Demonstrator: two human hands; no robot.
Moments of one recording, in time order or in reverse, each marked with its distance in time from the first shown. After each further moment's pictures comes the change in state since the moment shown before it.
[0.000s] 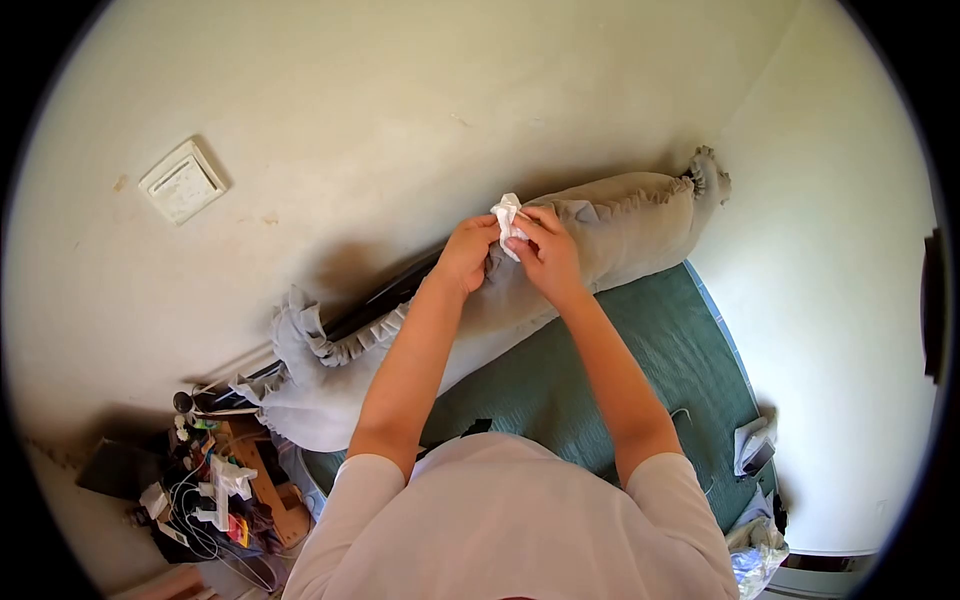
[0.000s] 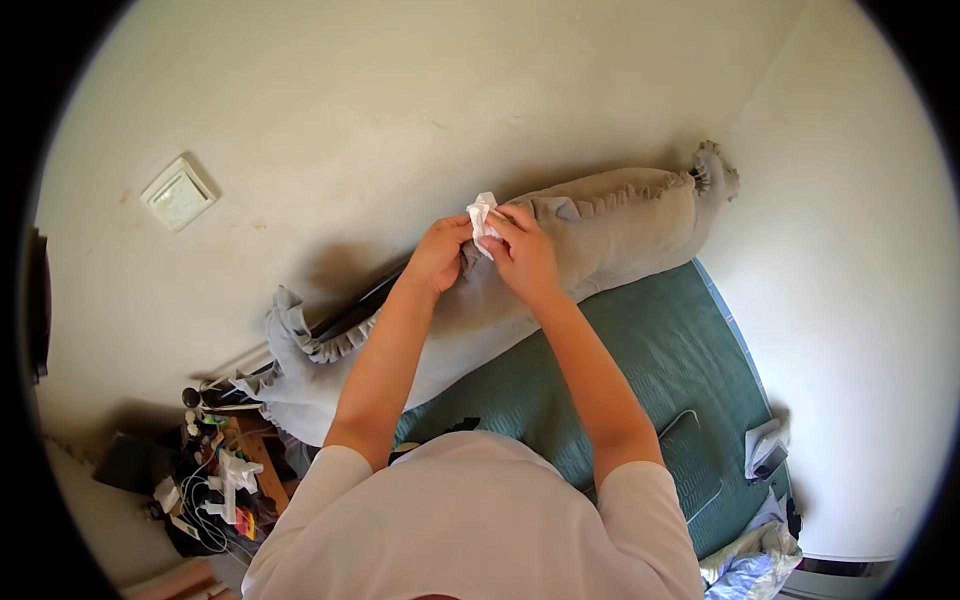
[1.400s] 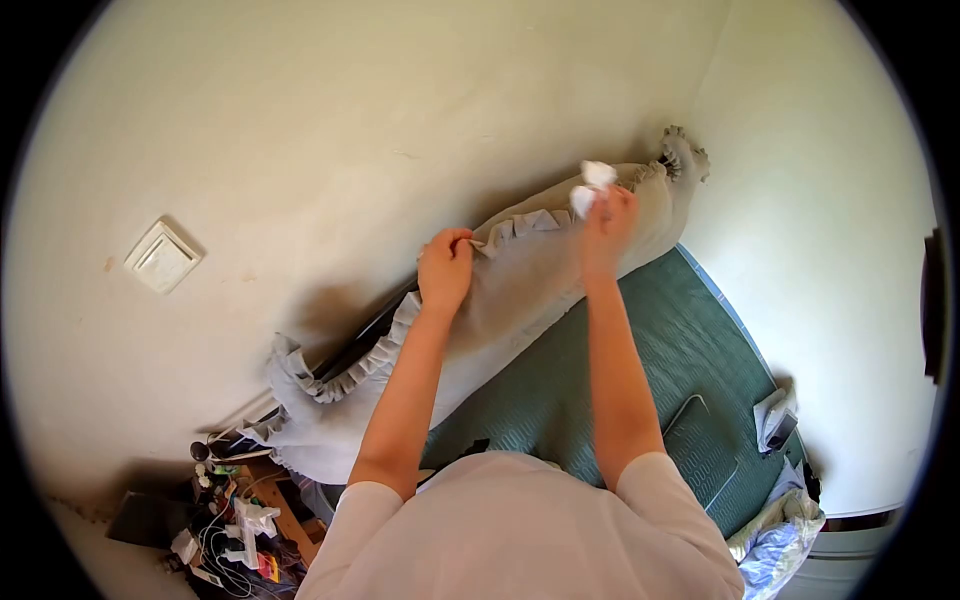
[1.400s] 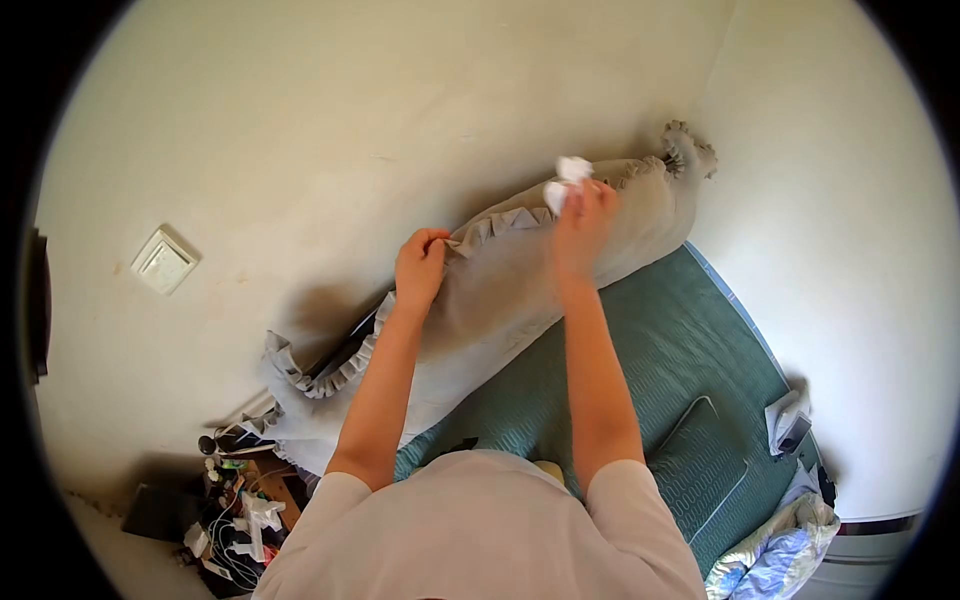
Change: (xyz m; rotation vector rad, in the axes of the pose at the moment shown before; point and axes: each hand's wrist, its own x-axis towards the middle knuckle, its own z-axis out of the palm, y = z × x) left_hand 0.008 -0.015 0.011 1.070 0.409 0.504; right_hand 0.019 0.064 -0.077 -0.413 0.674 0.049
